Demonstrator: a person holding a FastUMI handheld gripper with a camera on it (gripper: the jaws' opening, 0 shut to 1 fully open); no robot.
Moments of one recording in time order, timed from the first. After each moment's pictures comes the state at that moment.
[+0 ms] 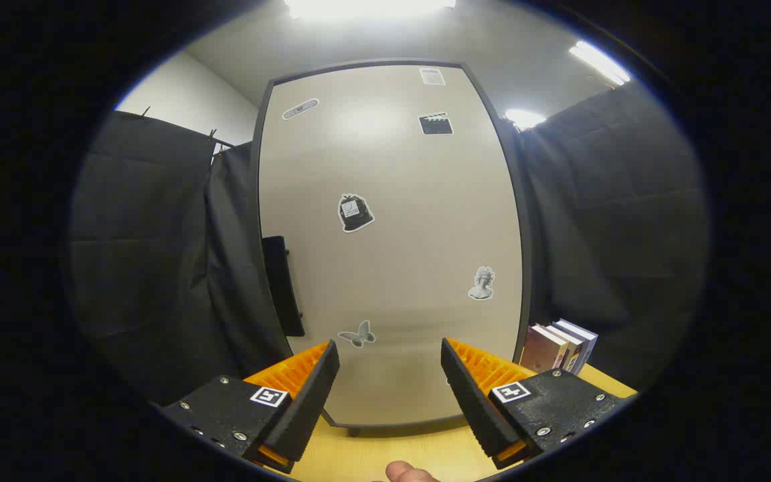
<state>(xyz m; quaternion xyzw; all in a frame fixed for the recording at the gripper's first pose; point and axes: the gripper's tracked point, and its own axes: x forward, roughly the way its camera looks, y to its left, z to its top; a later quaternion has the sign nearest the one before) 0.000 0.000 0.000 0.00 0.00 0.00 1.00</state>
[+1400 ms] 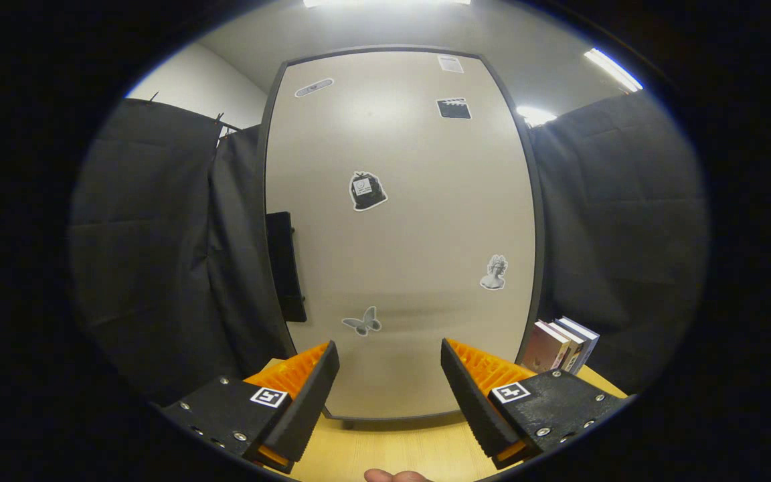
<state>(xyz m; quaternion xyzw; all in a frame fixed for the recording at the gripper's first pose) 0.013 0.015 -0.015 -0.02 0.03 0.01 1.00</state>
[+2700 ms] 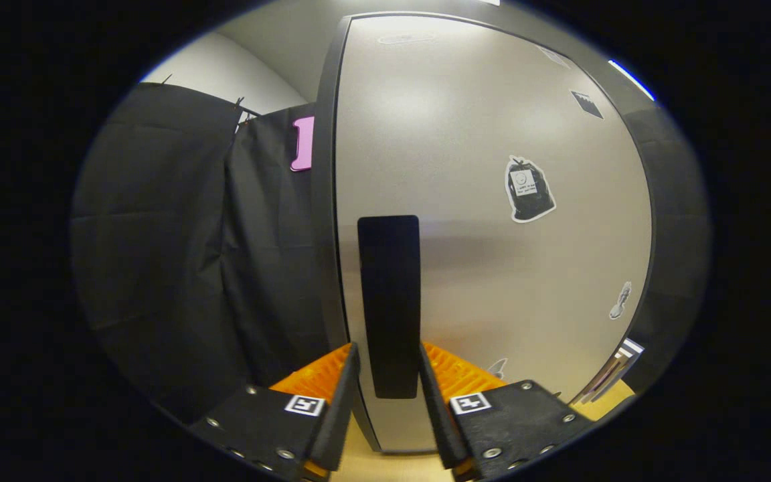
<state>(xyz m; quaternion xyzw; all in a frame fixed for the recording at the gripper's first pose) 0.119 0.129 -0.008 -0.04 0.05 0.03 1.00</state>
